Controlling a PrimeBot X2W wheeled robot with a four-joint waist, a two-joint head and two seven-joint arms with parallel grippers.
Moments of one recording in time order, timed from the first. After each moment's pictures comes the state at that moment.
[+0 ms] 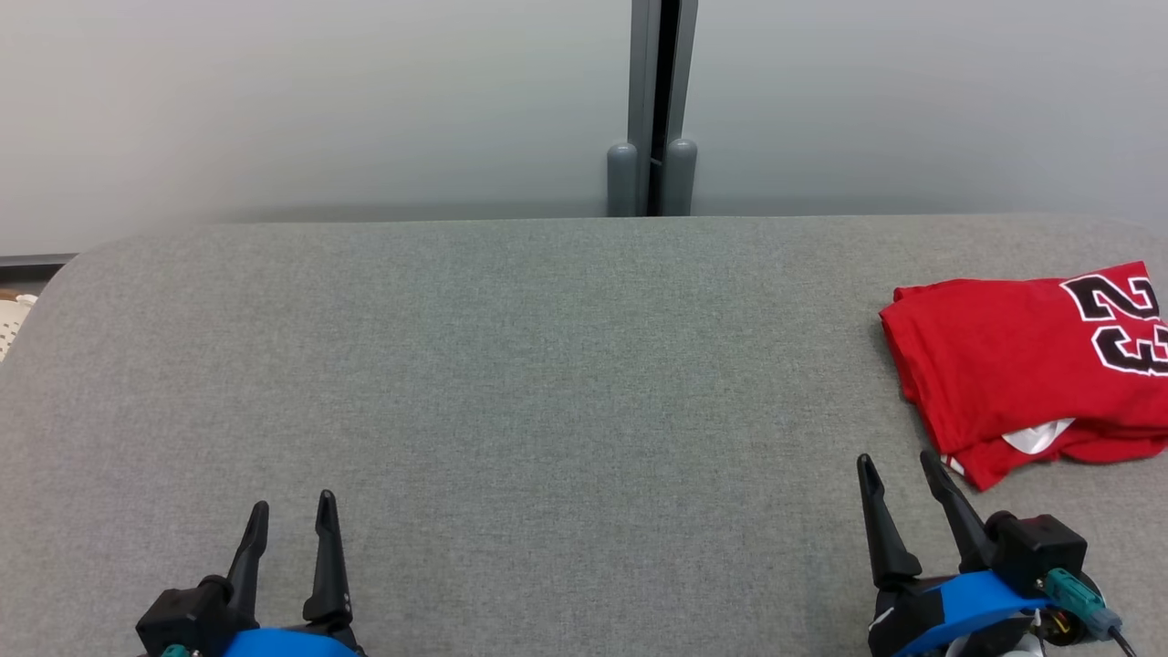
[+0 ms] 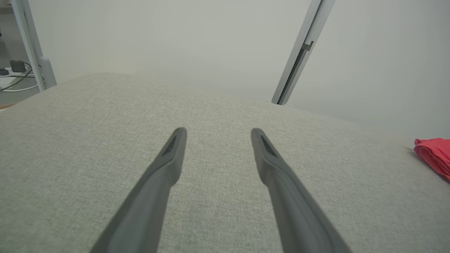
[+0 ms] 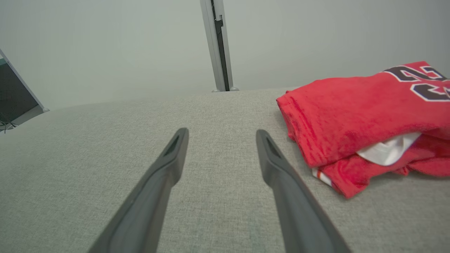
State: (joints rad) left arm 0.03 0.18 -0.17 0.26 -0.45 0.00 -0.26; right arm -0.09 -0.05 0.02 0.36 0.19 0.13 -0.25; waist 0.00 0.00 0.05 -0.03
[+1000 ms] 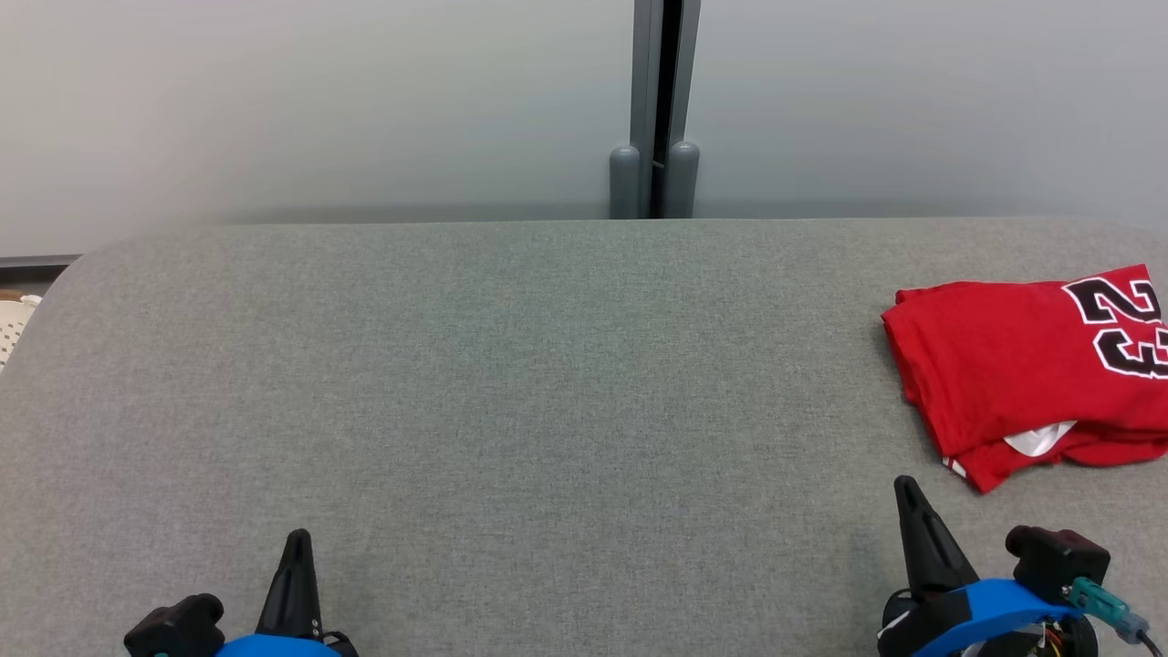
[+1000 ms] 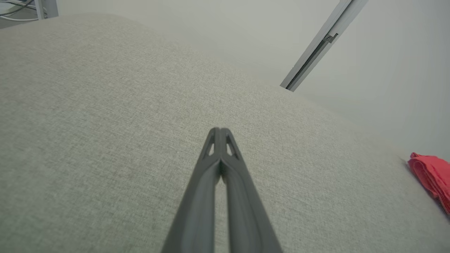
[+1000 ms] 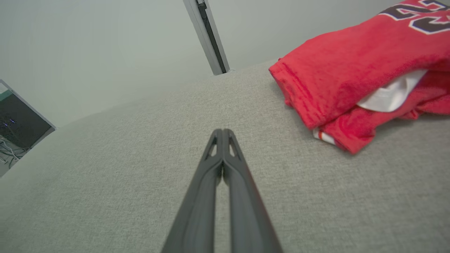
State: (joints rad) left arm 0.04 0.15 -0.14 0.33 -0.62 -0.01 -0.19; right arm -0.07 -0.05 0.01 0.40 0.37 0.13 -0.20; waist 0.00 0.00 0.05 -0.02
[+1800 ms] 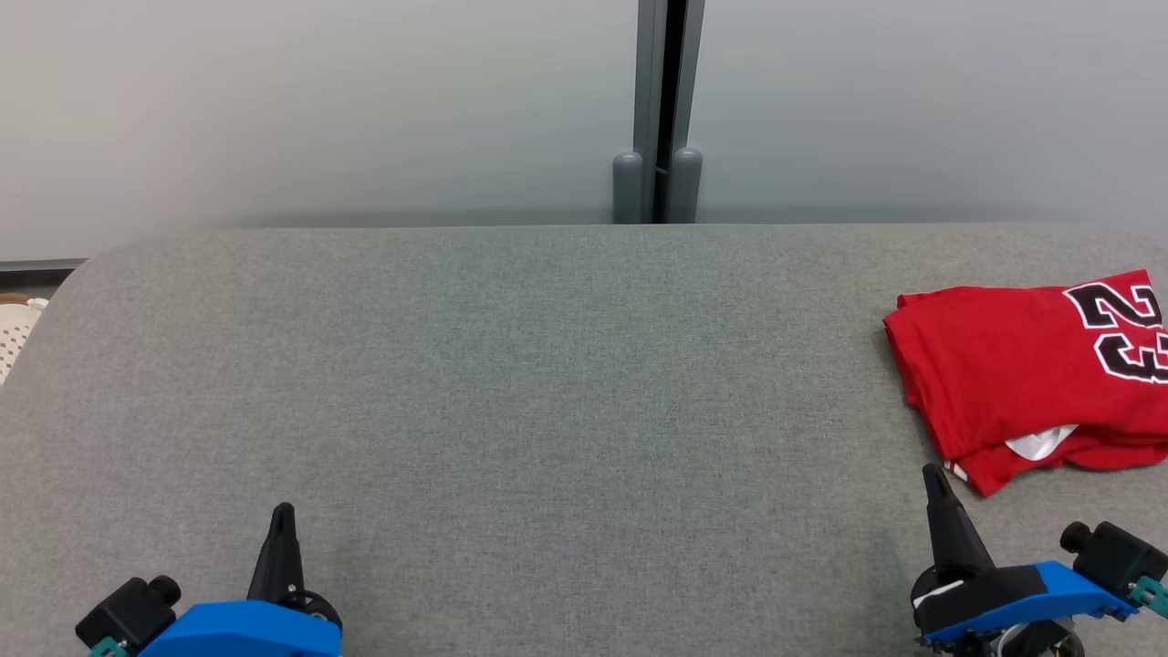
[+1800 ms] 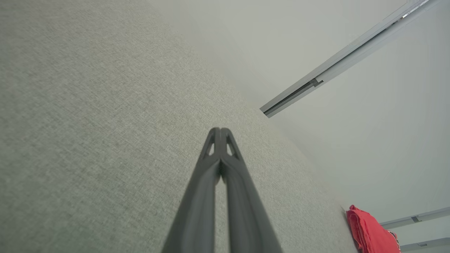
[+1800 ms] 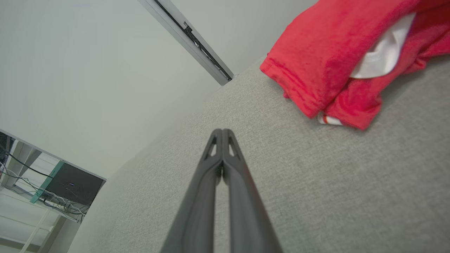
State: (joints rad) left arm 0.00 0.12 -0.07 0.30 -0.92 -0.05 -0.10; right arm -0.08 -0.05 -0.03 0.35 0.75 0.13 -0.10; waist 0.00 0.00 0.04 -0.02
